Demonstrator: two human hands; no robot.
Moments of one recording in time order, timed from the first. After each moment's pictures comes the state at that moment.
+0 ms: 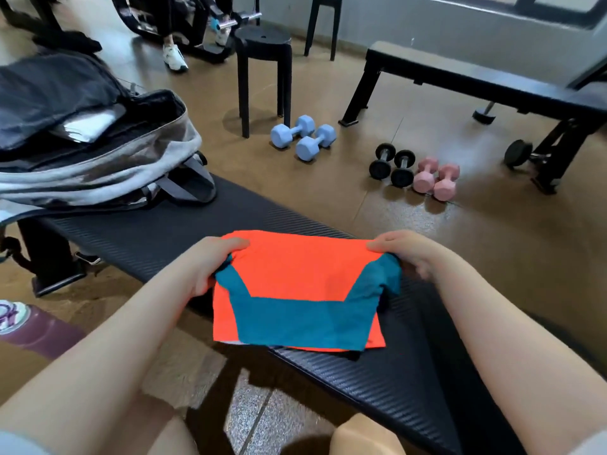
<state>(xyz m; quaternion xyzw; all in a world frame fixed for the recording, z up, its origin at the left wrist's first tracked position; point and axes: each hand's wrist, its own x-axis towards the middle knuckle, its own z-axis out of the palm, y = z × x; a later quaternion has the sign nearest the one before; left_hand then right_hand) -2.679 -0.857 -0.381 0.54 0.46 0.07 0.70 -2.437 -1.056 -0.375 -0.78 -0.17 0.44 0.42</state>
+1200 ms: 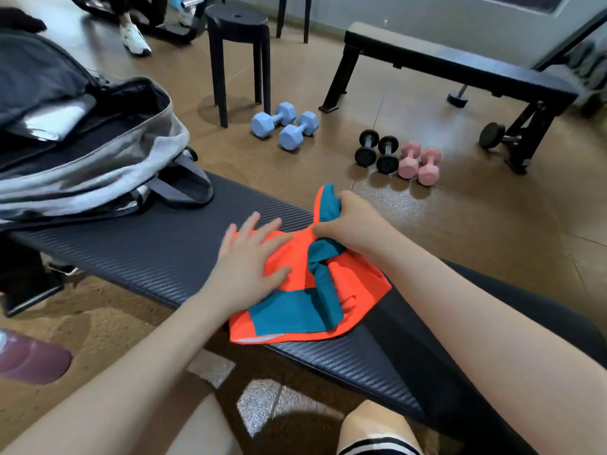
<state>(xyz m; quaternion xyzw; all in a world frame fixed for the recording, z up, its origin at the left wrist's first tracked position) -2.670 -0.852 -0.415 0.96 0.16 0.08 0.22 -2.537 -0.966 -0.330 -0.89 -0.31 0.19 0.28</state>
